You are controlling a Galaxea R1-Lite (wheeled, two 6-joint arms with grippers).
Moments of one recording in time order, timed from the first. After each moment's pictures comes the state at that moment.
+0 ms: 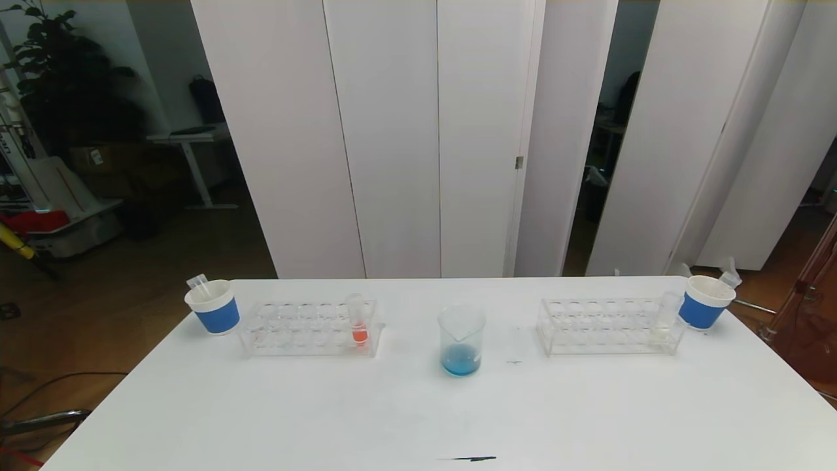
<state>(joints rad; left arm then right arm) 0.00 0.15 -0.06 -0.03 -0.27 -0.07 0.00 0.00 0.00 0.00 0.01 0.00</state>
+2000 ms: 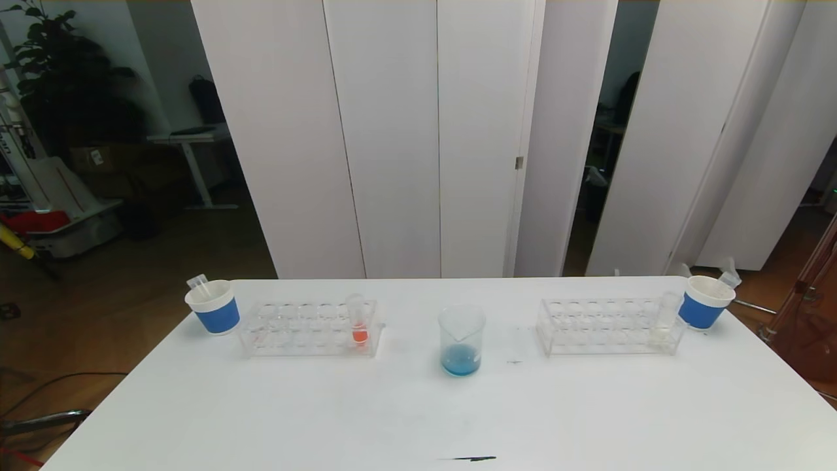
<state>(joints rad) 0.00 0.00 0.00 0.00 0.00 0.00 0.00 0.00 0.00 -0.01 0.01 0.00</state>
